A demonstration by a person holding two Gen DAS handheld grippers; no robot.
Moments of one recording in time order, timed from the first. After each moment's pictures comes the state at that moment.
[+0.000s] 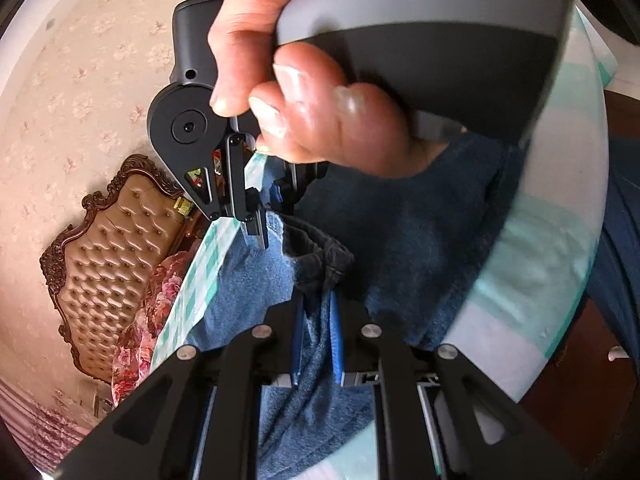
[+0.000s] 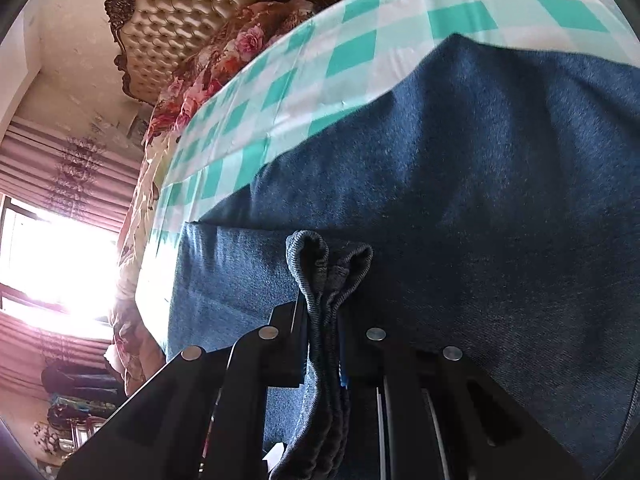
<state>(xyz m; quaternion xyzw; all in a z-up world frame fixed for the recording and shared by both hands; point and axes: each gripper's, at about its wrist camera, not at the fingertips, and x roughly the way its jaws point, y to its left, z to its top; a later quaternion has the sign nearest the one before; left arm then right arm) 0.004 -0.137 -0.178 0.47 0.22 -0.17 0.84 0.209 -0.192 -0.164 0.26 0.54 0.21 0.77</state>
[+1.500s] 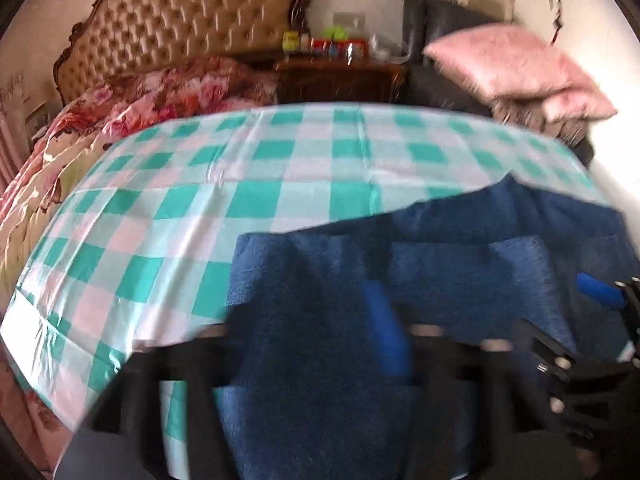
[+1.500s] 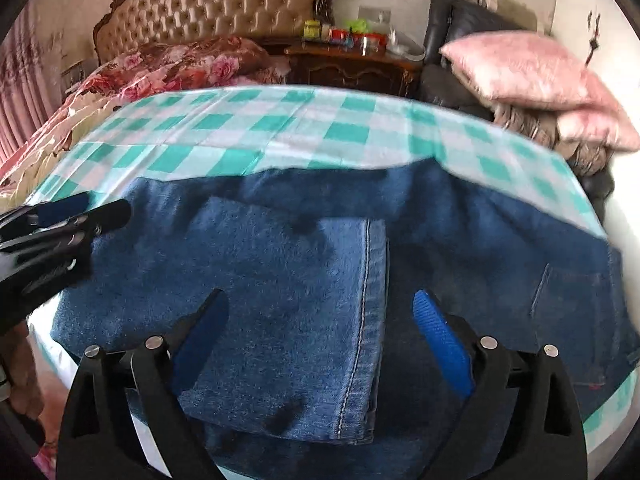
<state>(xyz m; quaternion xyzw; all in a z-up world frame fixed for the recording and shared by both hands) 0.152 0.069 -0.102 0.03 0.42 -0.04 0.91 0.131 -0.100 -0.133 -0.04 0.43 0.02 0.90</state>
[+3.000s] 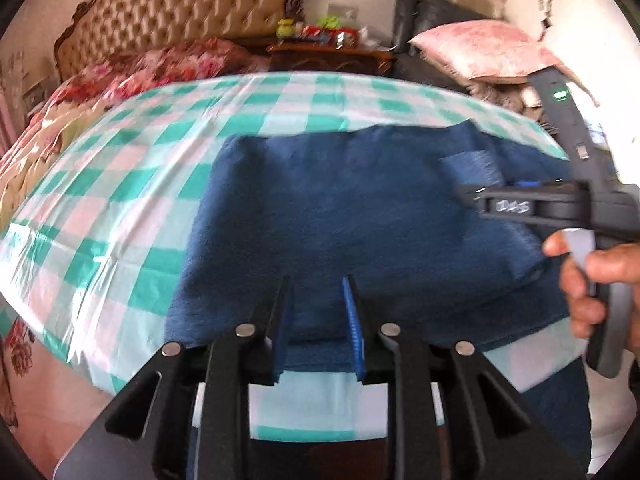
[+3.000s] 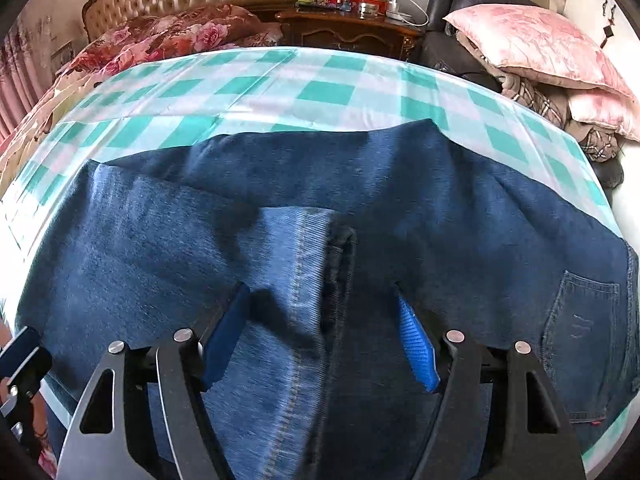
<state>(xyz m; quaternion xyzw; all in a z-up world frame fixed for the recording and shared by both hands) 0.045 0.057 -0.132 0.00 0.41 -0.07 0.91 0.173 -0.131 -0.165 -0.04 0.47 0.02 0.88</state>
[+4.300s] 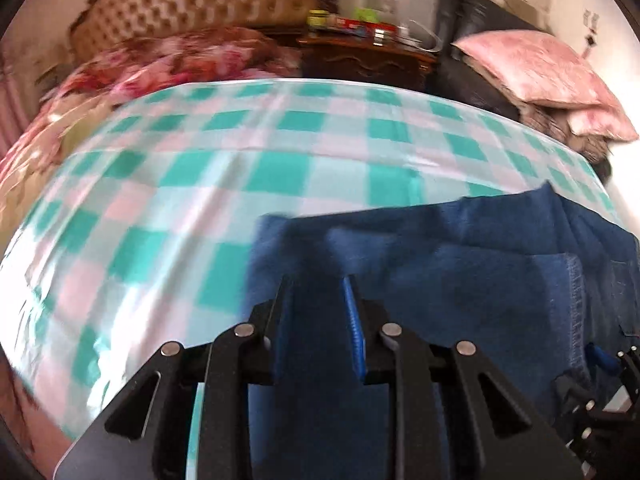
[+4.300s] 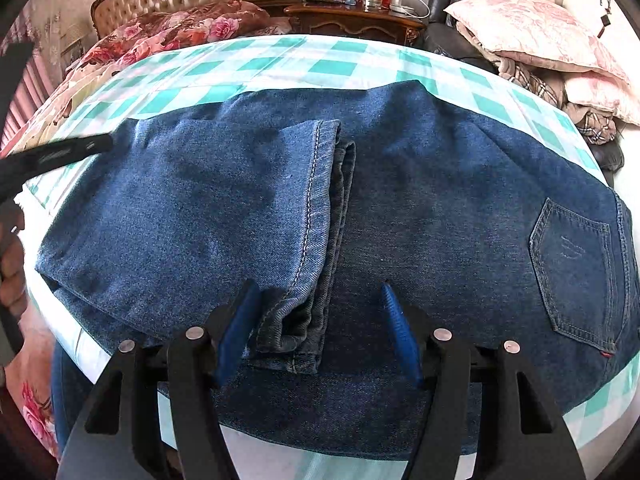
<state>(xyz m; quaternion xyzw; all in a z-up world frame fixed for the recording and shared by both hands) 0.159 0.106 -0.125 -0.02 0.44 0.00 0.90 0.108 -0.134 -0.167 -0.03 0.48 0.04 0.87</state>
